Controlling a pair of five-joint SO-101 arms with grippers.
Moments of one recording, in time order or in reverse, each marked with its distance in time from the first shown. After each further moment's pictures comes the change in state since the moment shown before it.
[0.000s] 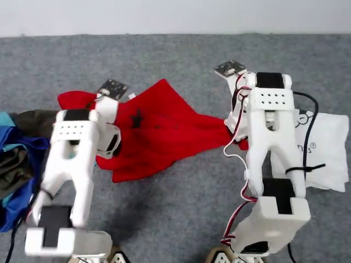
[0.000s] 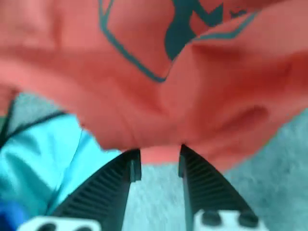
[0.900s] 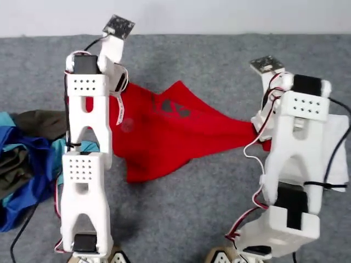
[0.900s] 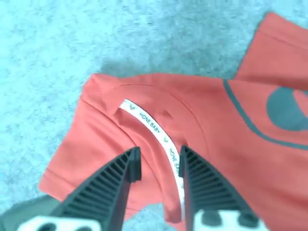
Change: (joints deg) left arm 1.8 56.8 -101.3 26.1 2.5; right arm 10.5 -5.8 0.0 1.8 0.0
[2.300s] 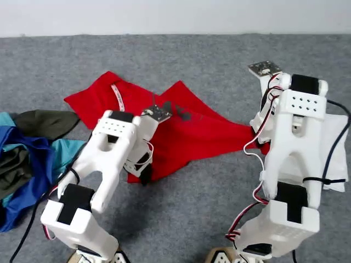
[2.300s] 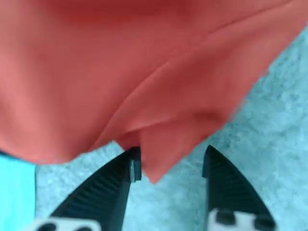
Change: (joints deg) left arm 13.0 -46.9 100.7 -19.9 -0.4; right arm 0.1 3.0 0.0 1.2 0.0
